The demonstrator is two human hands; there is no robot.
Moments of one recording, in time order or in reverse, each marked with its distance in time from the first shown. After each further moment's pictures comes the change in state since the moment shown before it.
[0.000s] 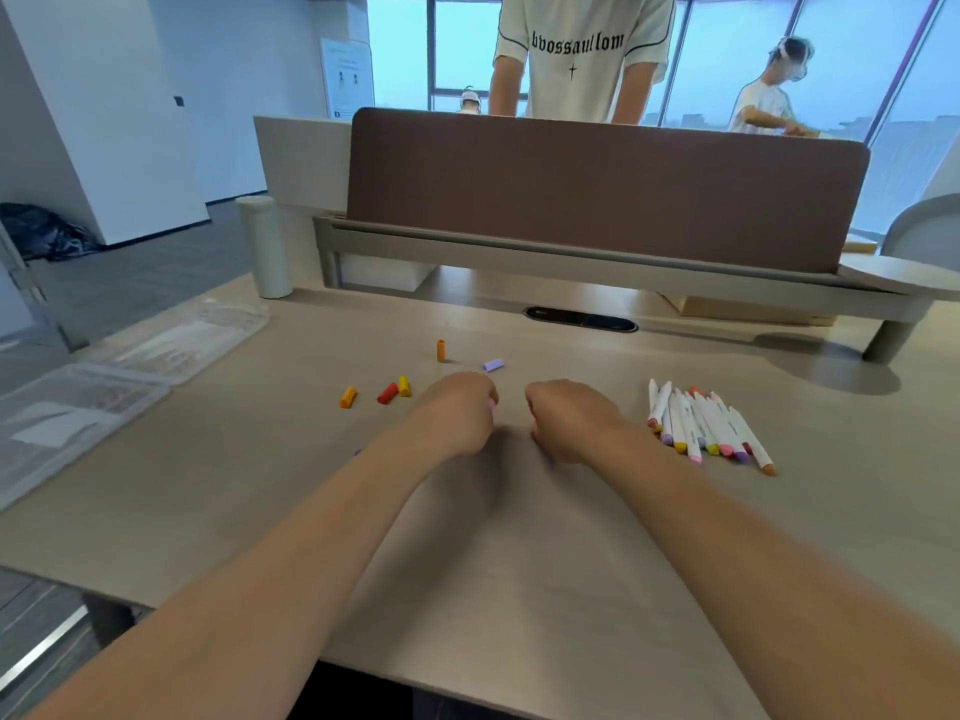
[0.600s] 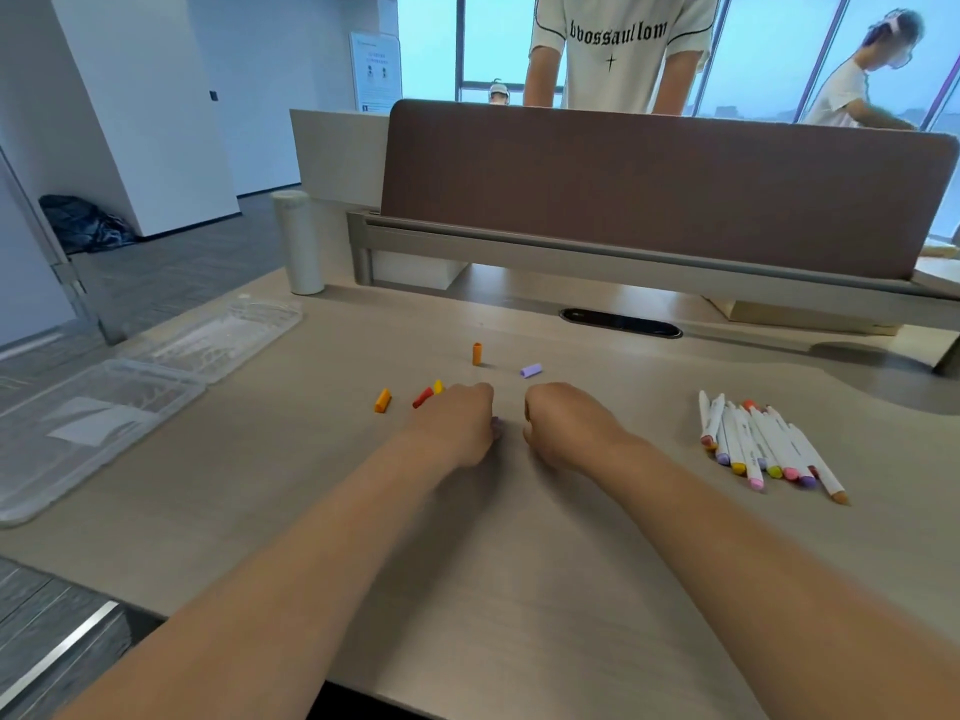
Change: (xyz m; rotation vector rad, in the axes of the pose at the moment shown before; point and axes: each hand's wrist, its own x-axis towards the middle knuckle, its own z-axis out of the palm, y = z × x) left_hand 0.008 -0.046 0.002 0.138 -0.015 -0.021; right_hand 0.038 -0.048 -0.001 0.061 -0.183 0.080
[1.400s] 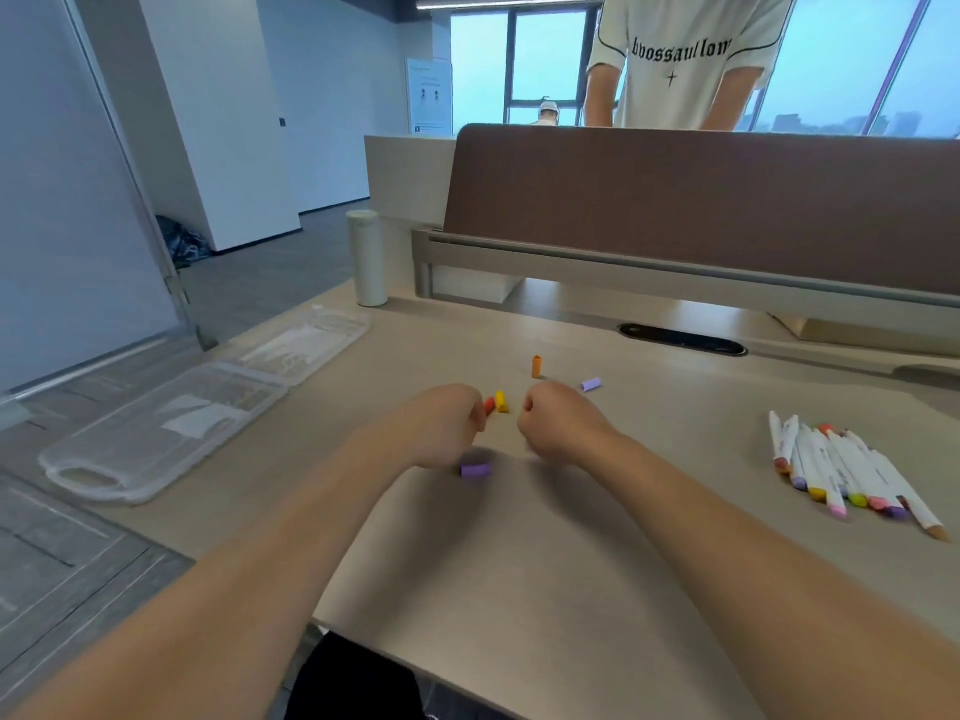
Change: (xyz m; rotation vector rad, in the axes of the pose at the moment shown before) left_hand -0.045 -0.064 -0.043 -0.191 -0.041 -0.061; right_hand 0.007 -0.062 -0.002 0.393 0.135 -0.047
